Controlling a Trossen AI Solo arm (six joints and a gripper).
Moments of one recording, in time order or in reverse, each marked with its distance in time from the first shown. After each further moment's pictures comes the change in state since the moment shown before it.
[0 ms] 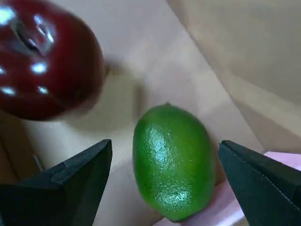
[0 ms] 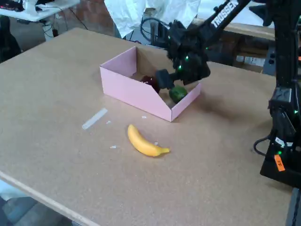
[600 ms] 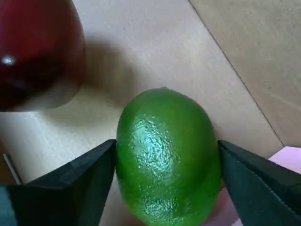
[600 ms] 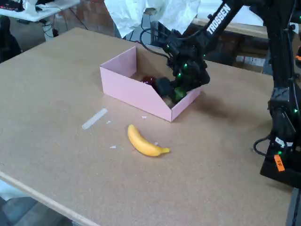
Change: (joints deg) arm -0.3 3.8 0.0 1.9 0.1 0.3
